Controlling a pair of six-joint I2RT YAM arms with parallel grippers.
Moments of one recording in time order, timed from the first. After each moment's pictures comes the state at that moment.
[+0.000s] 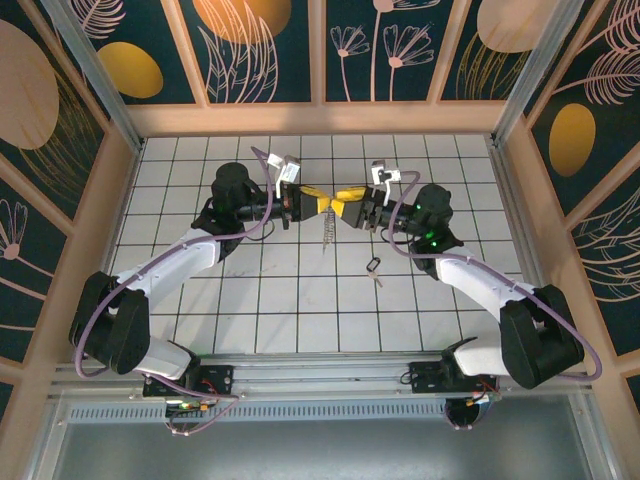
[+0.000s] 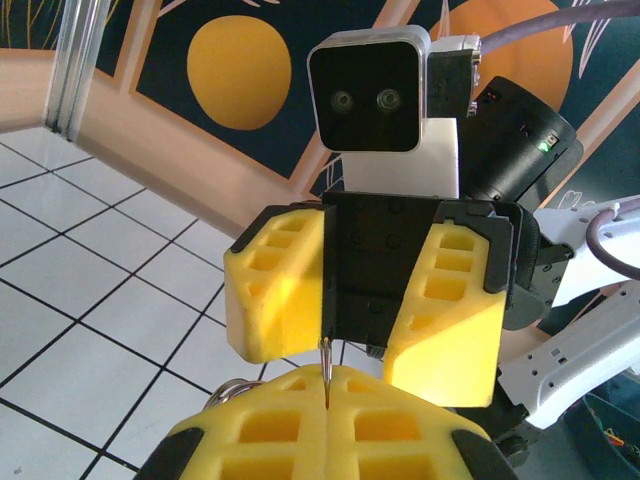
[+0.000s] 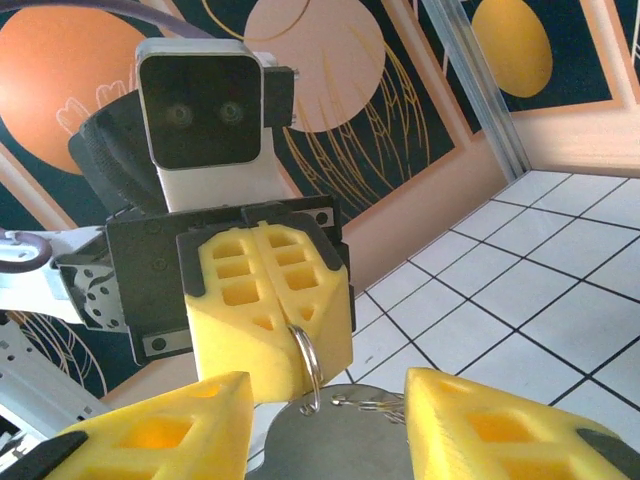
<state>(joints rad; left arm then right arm) -0.50 1.46 0.98 0.43 0.94 -0.47 0.45 1.32 0.73 0.73 -0.86 0.63</state>
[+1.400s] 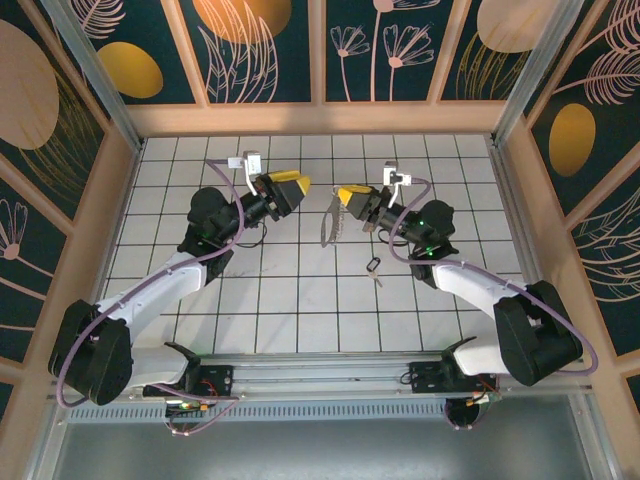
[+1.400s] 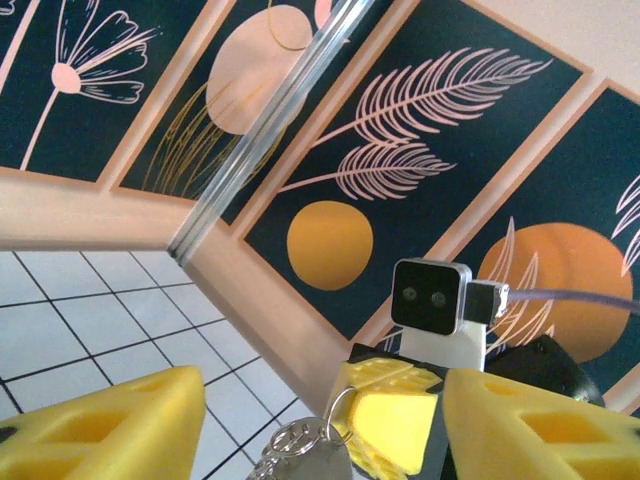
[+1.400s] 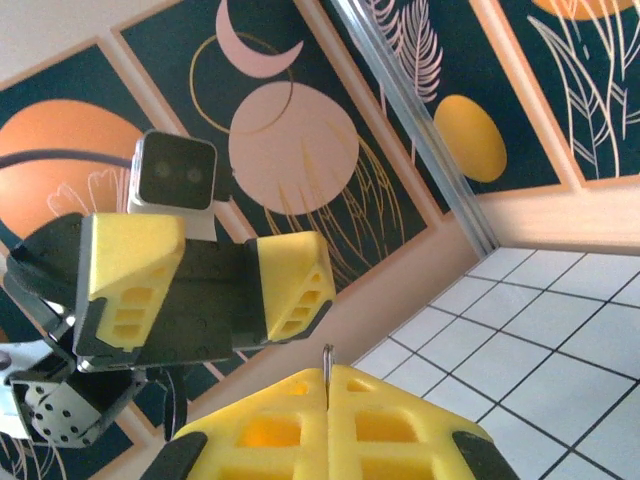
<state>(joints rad) -0.51 1.29 0.79 0.71 0.51 -0.79 0.46 1.34 0.62 1.03 -0.66 0.75</state>
